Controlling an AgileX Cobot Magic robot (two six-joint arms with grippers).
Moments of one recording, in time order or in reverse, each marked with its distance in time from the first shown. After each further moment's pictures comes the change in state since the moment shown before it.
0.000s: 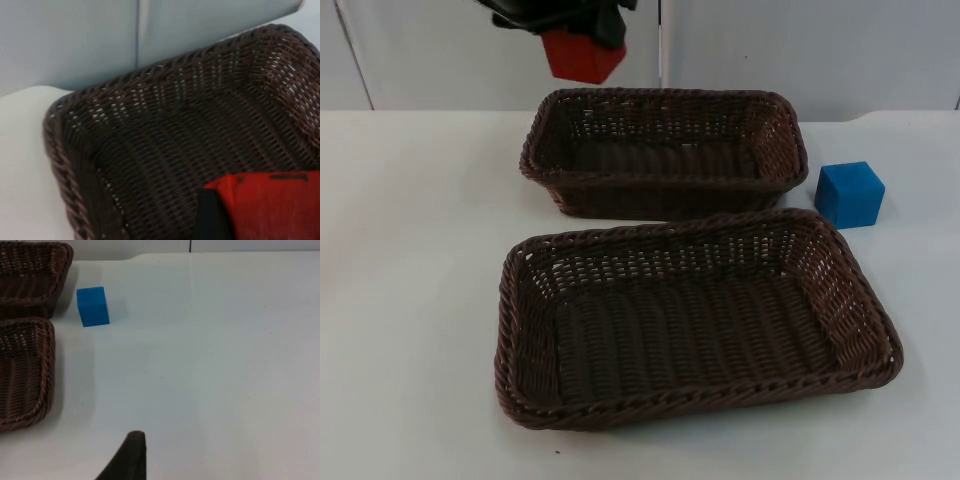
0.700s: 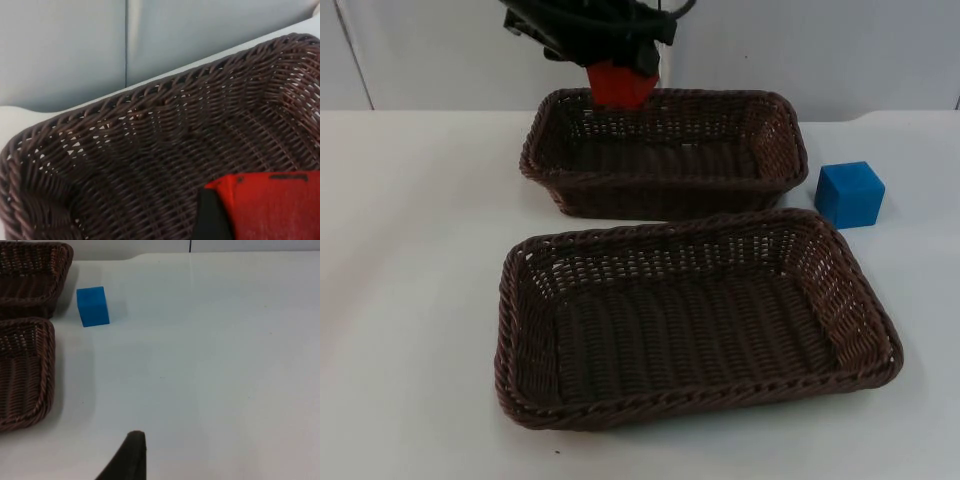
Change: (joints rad) right arm 0.000 0.000 0.000 0.000 0.000 0.000; left arm -0.013 0.252 -0.246 -0.032 -0.010 0.000
